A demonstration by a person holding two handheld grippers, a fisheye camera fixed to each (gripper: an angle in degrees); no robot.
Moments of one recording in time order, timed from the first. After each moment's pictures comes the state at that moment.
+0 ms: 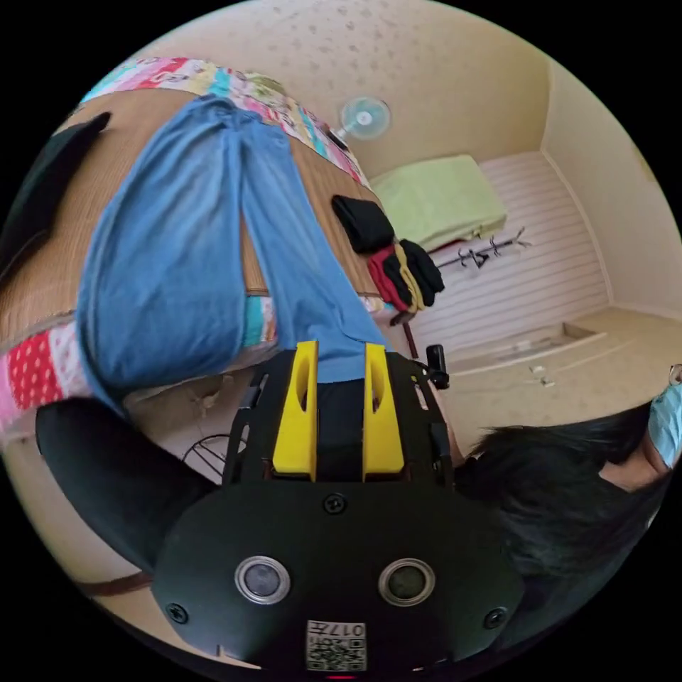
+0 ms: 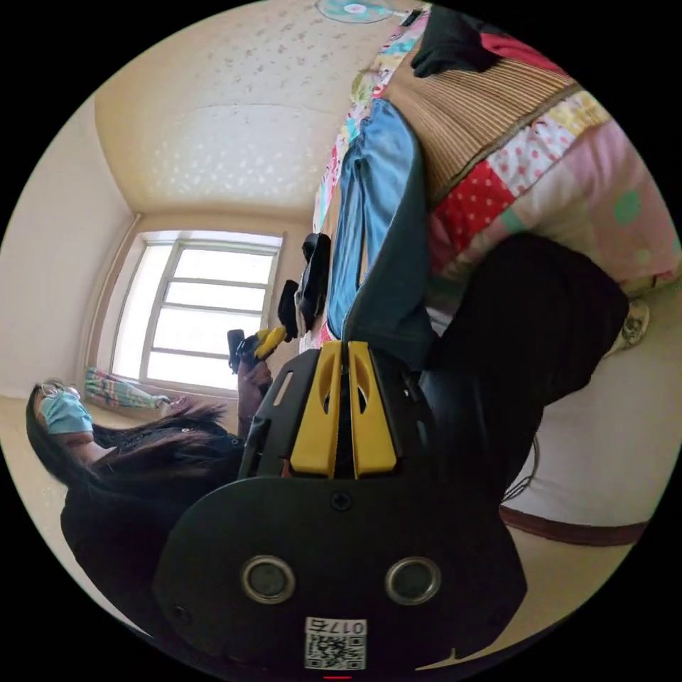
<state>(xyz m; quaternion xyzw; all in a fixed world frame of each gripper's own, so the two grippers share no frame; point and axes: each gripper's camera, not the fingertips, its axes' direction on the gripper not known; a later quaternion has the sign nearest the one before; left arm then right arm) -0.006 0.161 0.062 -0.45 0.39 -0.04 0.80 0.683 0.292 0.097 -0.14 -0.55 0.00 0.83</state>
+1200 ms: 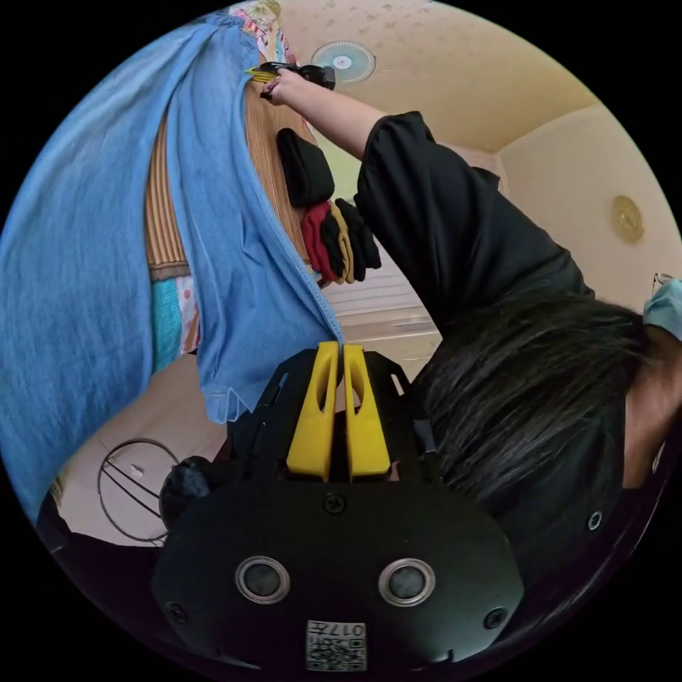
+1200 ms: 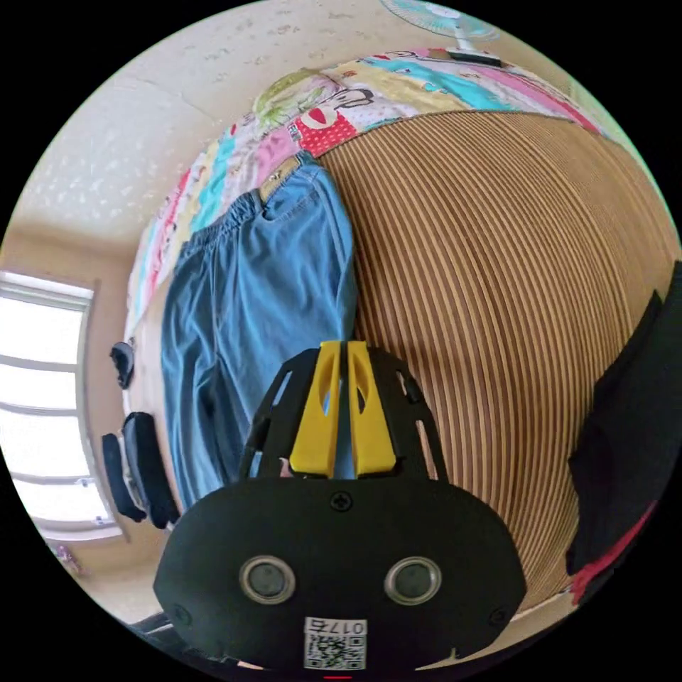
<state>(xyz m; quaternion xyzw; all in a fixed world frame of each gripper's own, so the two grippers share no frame) -0.065 0.221 0.160 -0.49 0.57 -0.17 0.63 0.384 -0.198 0.374 -0.12 -0.14 -0.01 0.98</state>
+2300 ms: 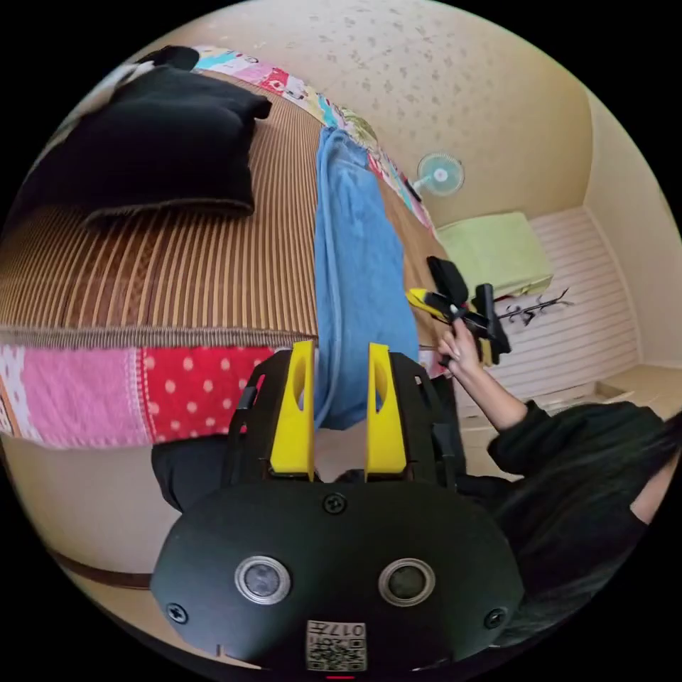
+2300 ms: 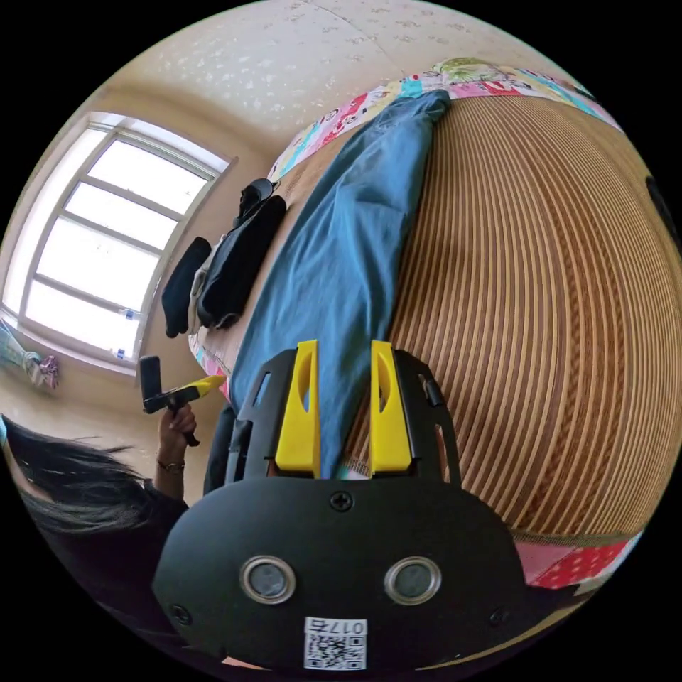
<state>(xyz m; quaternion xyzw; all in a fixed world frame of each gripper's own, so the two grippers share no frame) -0.201 0.163 0.151 -0.41 0.26 -0.10 0.87 0.314 0.171 0.268 -0.12 -0.35 -0.16 0.91</state>
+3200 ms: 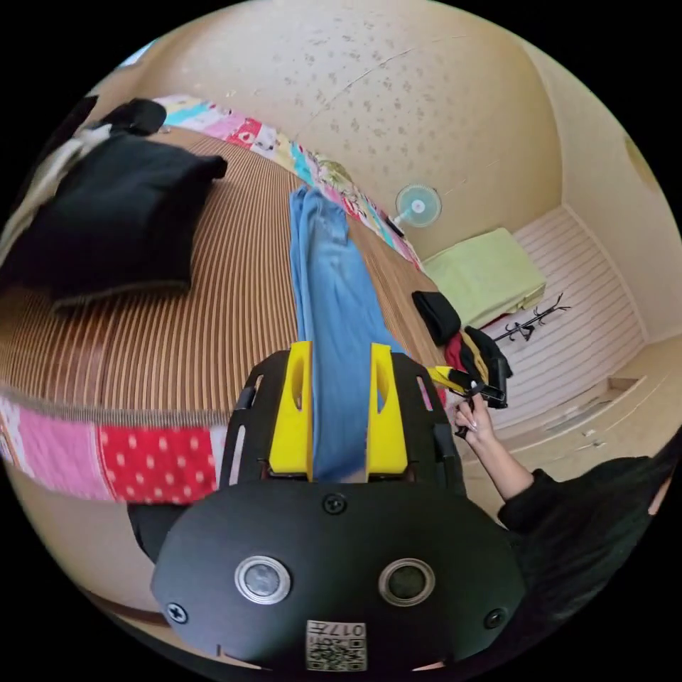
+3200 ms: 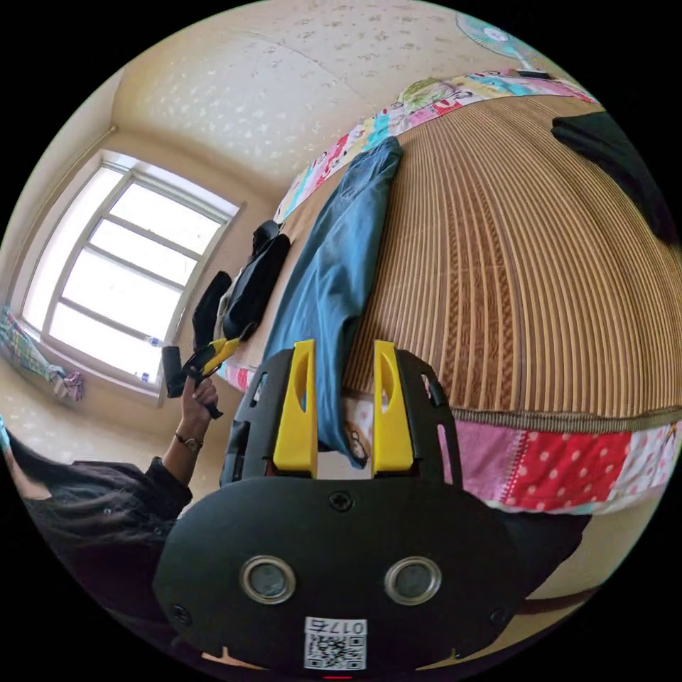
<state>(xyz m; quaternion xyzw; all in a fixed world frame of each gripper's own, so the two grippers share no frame) -0.091 0.142 0.153 -0.30 0.25 -0.10 0.92 0.468 0.134 0.198 -0.06 -0.38 -0.10 0.92</state>
